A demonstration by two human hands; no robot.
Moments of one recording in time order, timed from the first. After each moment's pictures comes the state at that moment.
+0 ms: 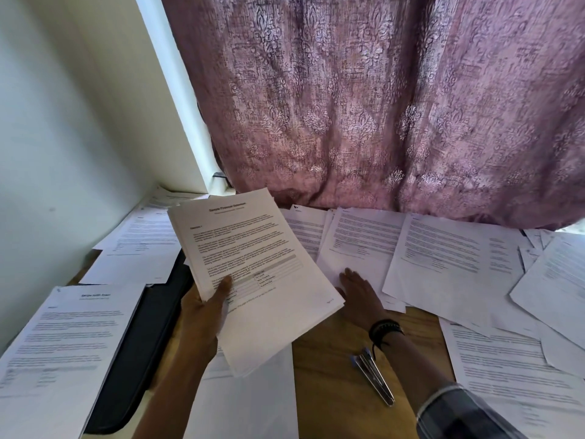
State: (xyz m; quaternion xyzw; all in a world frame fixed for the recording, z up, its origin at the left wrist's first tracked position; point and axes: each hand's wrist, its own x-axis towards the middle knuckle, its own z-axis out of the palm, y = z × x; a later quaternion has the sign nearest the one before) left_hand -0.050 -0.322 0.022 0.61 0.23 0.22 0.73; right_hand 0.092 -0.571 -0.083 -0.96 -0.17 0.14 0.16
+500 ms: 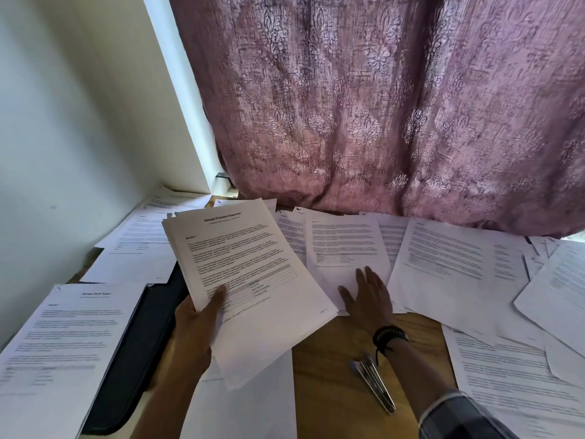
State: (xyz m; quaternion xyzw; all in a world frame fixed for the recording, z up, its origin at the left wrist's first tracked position) left_hand -0.060 -0.315 0.011 0.60 0.25 0.22 0.73; right_hand 0.096 -0.576 -0.093 -0.97 -0.08 0.03 0.21
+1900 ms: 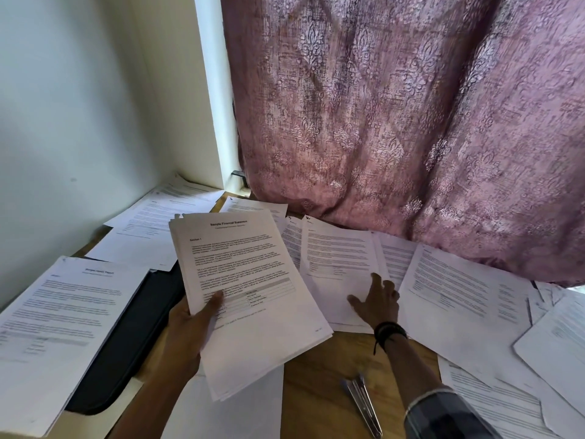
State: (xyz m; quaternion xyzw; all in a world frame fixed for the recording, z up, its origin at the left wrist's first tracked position) left_hand -0.072 -0.306 -0.001 0.58 0.29 0.22 0.72; right_hand 0.136 -0.581 -0.072 -0.97 0.01 0.08 0.22
